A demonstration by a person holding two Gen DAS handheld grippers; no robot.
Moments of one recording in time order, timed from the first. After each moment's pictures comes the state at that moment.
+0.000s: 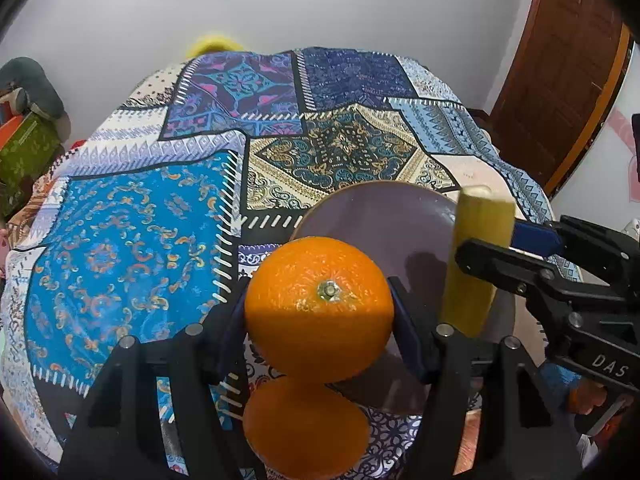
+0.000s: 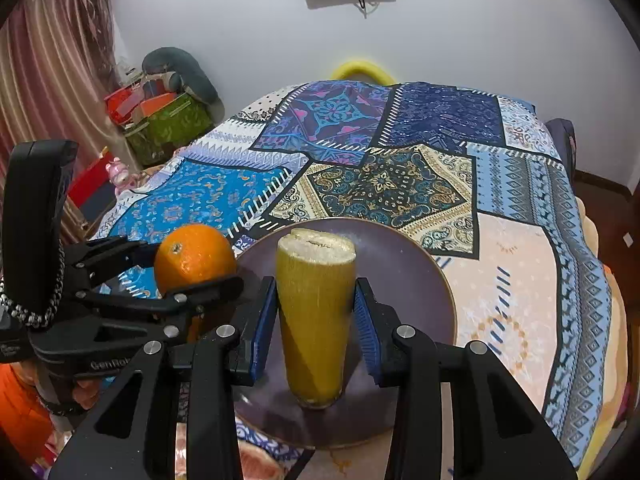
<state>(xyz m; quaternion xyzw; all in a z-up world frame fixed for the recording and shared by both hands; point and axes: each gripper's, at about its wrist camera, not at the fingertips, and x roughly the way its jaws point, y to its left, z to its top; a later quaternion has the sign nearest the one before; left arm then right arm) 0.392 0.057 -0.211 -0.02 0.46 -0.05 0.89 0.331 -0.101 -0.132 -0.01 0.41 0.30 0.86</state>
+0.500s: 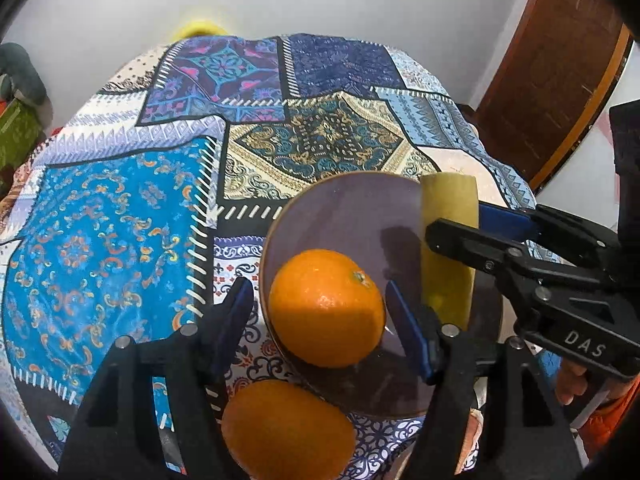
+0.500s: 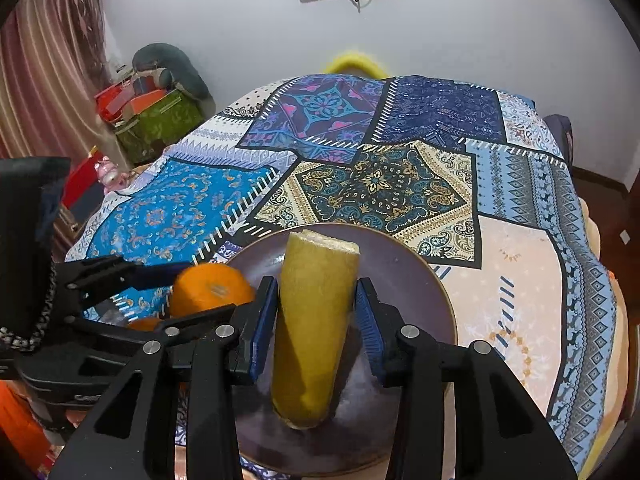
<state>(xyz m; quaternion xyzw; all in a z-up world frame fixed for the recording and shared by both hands) 0.398 0.056 -0.215 -0.04 0.47 -0.08 0.88 0.350 -0.100 -0.142 -0.01 0.43 0.29 0.86</state>
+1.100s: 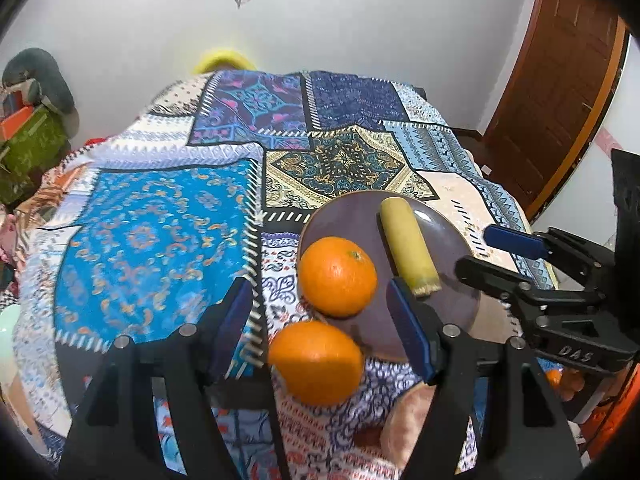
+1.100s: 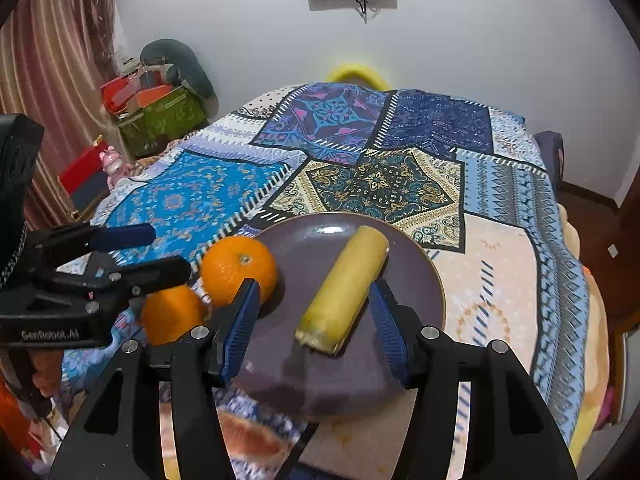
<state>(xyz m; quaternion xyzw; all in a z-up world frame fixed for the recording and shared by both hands) 0.331 0.077 -0.168 -0.04 0.43 -0.05 0.90 0.305 -0.106 -0.119 -0.04 0.41 0.29 0.87</state>
